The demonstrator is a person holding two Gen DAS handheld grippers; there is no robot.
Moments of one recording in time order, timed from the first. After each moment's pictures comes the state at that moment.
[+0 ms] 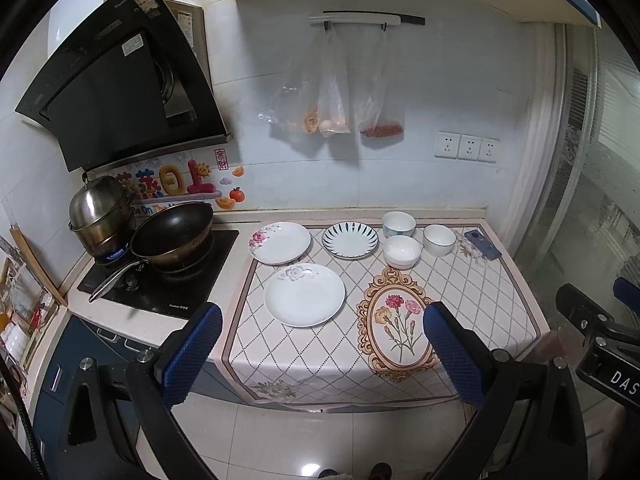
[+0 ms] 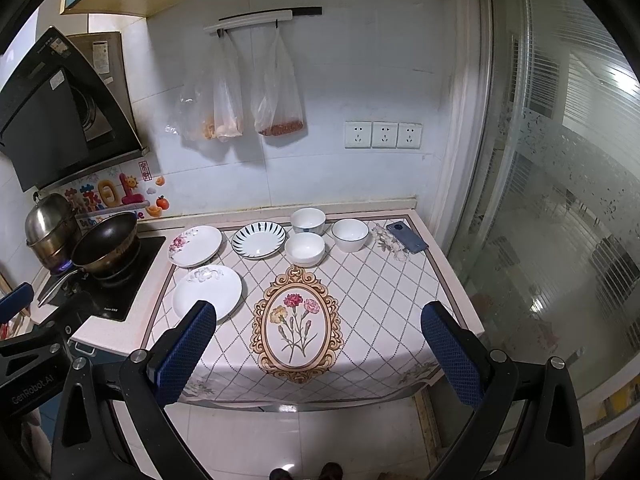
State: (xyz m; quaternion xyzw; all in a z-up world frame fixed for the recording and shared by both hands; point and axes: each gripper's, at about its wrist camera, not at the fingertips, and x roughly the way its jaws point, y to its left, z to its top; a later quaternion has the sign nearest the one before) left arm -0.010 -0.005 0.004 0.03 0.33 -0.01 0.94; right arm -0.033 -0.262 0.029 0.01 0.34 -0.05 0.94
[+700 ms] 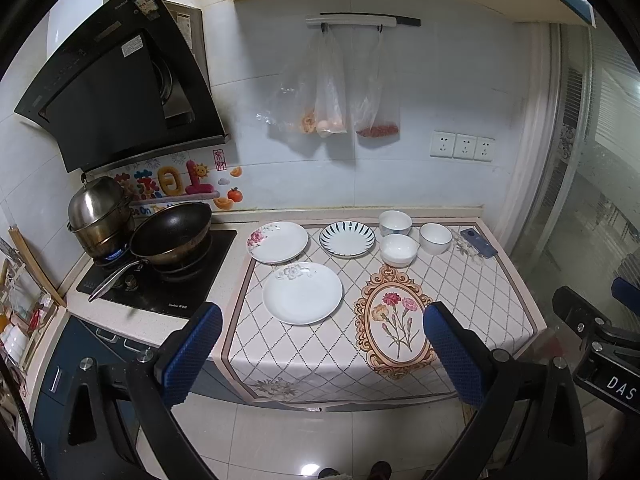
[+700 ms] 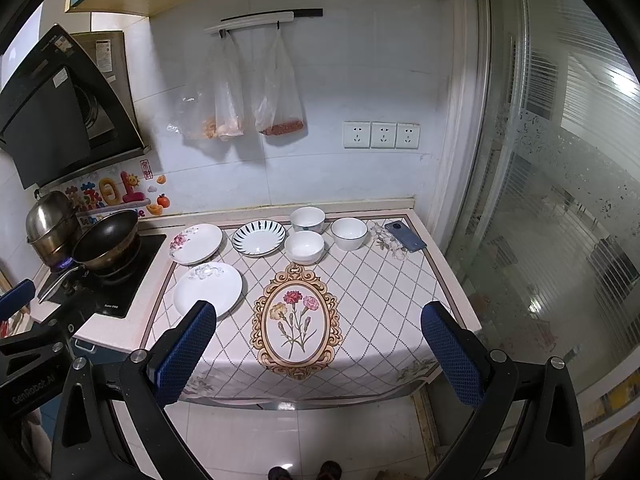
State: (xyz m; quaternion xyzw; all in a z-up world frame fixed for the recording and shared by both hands) left arm -0.015 -0.013 0.004 0.03 0.33 -0.01 0.94; right arm -0.046 -0.263 0.027 0.01 0.34 -0.05 0.94
